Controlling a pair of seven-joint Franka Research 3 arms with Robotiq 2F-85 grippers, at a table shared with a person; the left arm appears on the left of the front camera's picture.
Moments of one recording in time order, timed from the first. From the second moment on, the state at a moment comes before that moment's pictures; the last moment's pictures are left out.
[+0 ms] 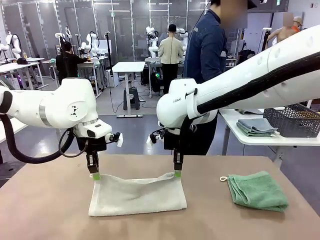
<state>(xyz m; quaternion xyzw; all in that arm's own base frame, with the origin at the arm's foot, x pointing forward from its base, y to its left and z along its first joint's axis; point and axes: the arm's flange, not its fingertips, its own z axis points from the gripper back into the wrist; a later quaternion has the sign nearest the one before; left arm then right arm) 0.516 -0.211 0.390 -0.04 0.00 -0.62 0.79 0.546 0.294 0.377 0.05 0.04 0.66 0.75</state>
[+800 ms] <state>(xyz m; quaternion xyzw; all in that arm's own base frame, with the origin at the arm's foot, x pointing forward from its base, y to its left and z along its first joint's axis) 0.544 -0.213 0.365 0.01 -0.01 -0.64 0.77 0.568 0.293 0.353 0.04 0.04 0.66 0.75</state>
